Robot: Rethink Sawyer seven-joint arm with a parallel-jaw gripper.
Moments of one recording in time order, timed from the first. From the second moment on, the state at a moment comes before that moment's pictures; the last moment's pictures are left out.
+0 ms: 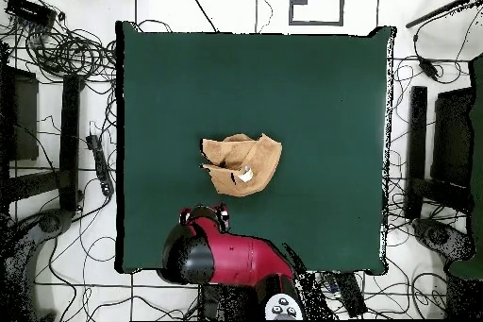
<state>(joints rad) -0.04 -0.82 -0.03 2.17 0.00 0.10 1.57</state>
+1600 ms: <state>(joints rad) 0.04 -0.76 -0.15 1.82 0.04 0.37 1.57</state>
